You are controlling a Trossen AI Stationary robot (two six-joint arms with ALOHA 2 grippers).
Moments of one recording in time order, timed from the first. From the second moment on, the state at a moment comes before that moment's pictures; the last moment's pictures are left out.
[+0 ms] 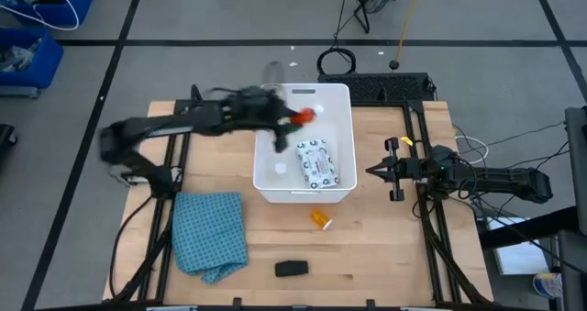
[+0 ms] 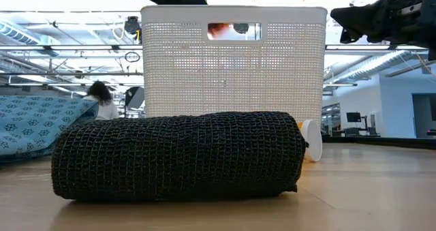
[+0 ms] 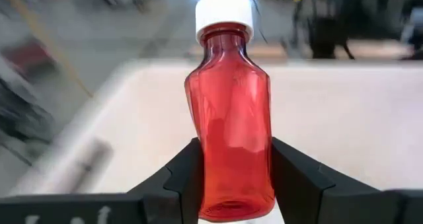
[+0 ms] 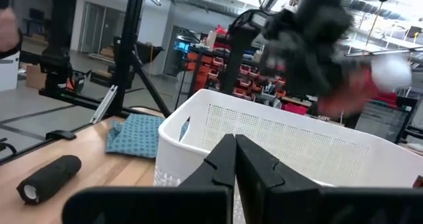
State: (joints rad) left arm 0.31 1.50 1.25 -0.13 0.07 0.16; right arm -0.18 0.34 0.07 0.45 -0.29 -0.20
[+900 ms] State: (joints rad) left arm 0.32 1.90 1.28 -0.23 0.03 0.05; right arm -0.18 0.34 0.07 0.40 -0.29 -0.10
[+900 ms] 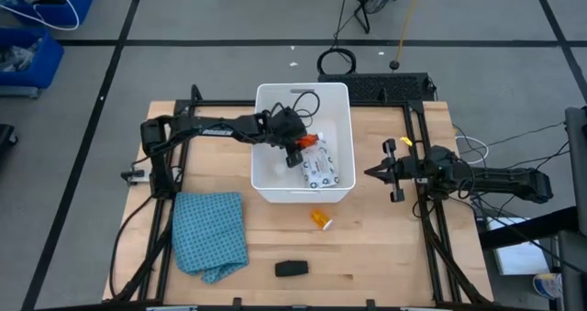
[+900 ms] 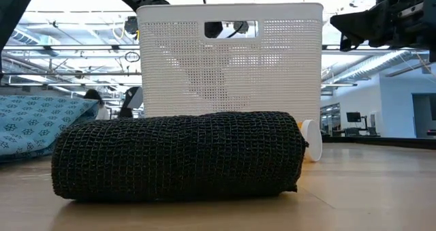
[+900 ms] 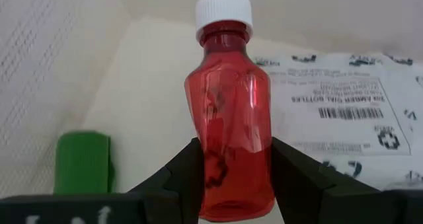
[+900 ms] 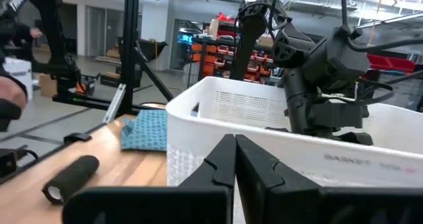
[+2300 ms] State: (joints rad) left arm 0.28 2.17 1.65 -0.53 0.00 0.24; right arm -0.18 0.34 0.07 0.51 -0.29 -0.23
